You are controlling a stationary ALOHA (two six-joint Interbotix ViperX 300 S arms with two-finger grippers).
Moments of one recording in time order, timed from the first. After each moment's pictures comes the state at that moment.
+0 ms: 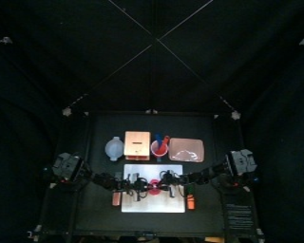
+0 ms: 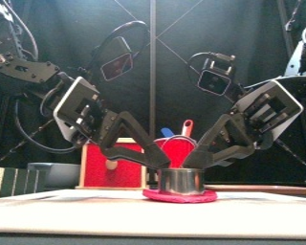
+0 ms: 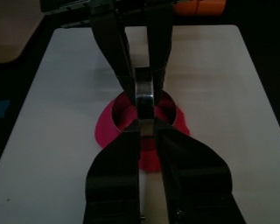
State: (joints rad) left arm -0.33 0.35 0.75 -0.55 -0.57 0.29; right arm 0.14 0.19 0.91 -0.03 -0.49 0.19
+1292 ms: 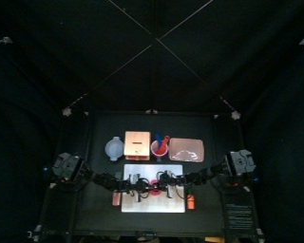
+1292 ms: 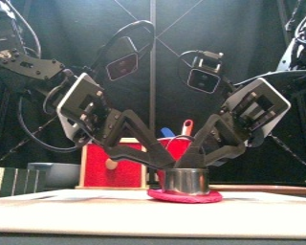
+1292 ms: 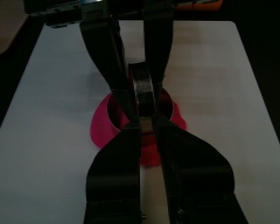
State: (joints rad) left arm -0.33 0.35 0.73 -0.56 -0.51 0.29; right arm 0.16 0.19 0.85 -0.02 -0.40 0.19
